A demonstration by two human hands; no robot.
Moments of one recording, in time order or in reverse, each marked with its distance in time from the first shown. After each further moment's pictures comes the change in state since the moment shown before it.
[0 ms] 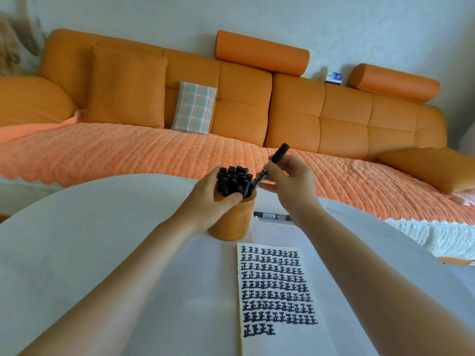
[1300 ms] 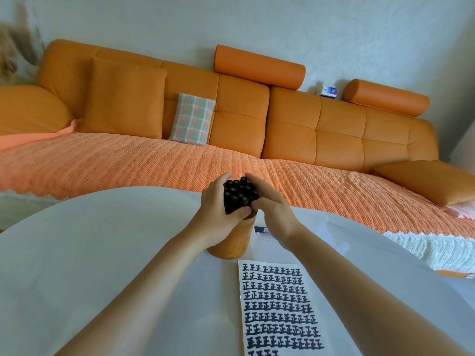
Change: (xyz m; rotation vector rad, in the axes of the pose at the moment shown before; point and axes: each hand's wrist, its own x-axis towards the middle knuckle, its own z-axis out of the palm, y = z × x) left_hand 0.011 0.001 0.012 -0.037 0.074 0.061; right_hand -0.005 0.014 0.017 -0.132 -0.435 0.091
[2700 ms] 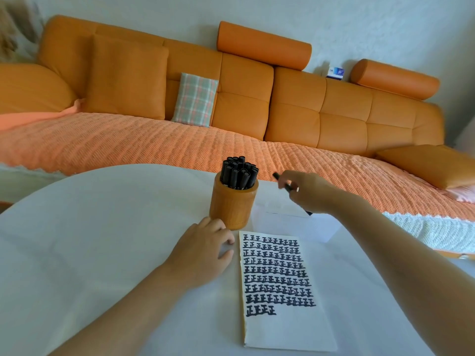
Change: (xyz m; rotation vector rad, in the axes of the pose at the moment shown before) left_hand -0.103 -0.035 0.005 0.697 -0.206 0.286; right_hand -0.012 0.005 -0.079 -1.005 -0.084 0.133
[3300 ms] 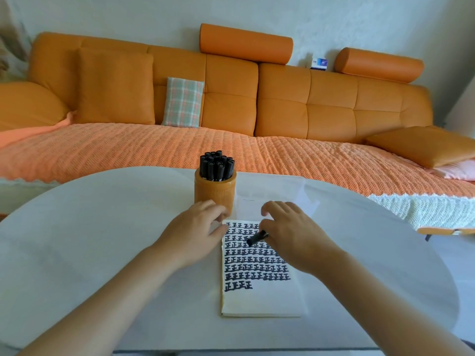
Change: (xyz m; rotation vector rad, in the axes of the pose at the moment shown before) left_hand 0.011 0.041 -0.038 -0.121 -0.016 -0.037; right_hand -0.119 -0.007 0.059 -0.335 0.311 -0.471
